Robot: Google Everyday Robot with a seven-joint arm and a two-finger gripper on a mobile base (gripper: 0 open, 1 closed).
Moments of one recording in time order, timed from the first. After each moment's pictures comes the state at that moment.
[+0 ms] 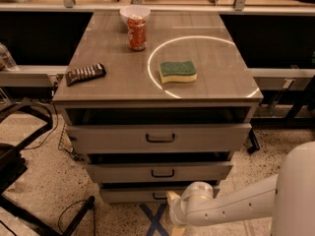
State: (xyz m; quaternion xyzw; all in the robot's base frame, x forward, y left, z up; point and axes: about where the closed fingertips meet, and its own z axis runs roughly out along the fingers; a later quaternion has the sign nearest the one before) arm 0.420 -0.054 0.314 -0.71 0.68 0.06 0.17
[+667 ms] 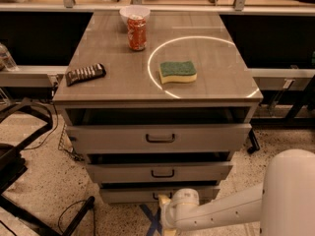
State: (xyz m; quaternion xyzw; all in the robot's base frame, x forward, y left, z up) arm 0.428 -0.026 0.260 -0.72 0.67 0.05 0.17
